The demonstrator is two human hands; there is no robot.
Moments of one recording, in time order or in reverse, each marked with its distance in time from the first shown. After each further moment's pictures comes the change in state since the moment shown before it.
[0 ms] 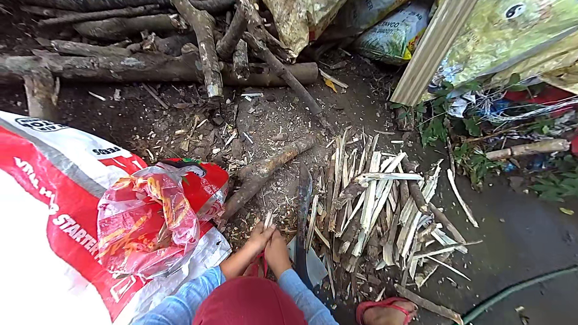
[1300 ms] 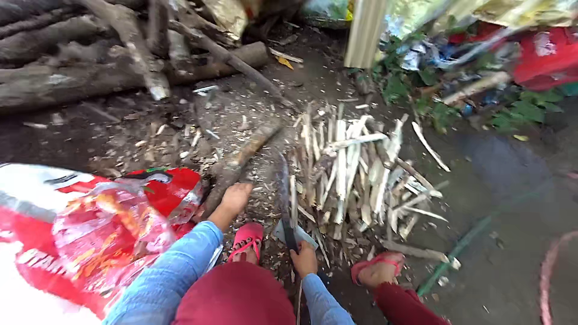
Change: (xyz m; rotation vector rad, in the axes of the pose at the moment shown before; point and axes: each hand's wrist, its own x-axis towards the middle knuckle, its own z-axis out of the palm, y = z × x) left_hand 0.039 0.090 -0.010 1.490 -0.088 0.315; right_hand -0.014 0.162 -0.009 0.044 0.198 0.303
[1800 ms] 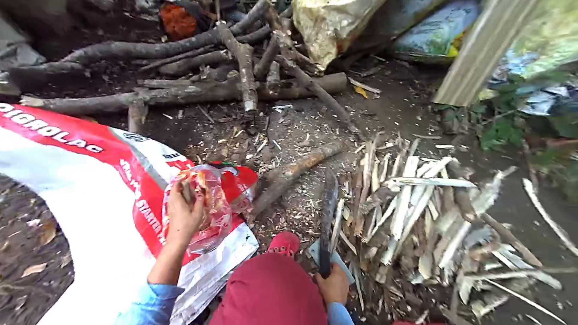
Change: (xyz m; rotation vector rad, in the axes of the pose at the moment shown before) left_hand -0.216 -0.110 -0.011 -0.491 1.166 -0.536; right_hand 0.013 0.006 0.015 -0.087 0.137 -0.170
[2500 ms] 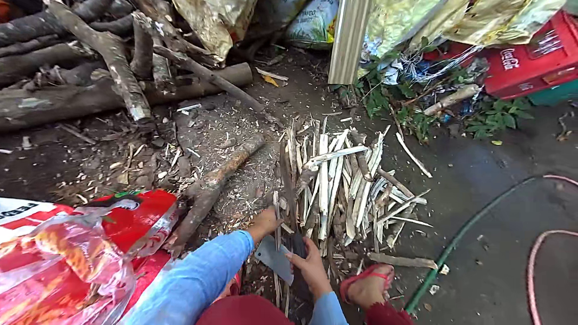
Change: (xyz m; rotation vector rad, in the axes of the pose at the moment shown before) left_hand -0.100 0.185 0.323 0.204 -1.387 0.122; right_hand -0.015 -0.019 -0.119 1.060 -0.093 -0.034
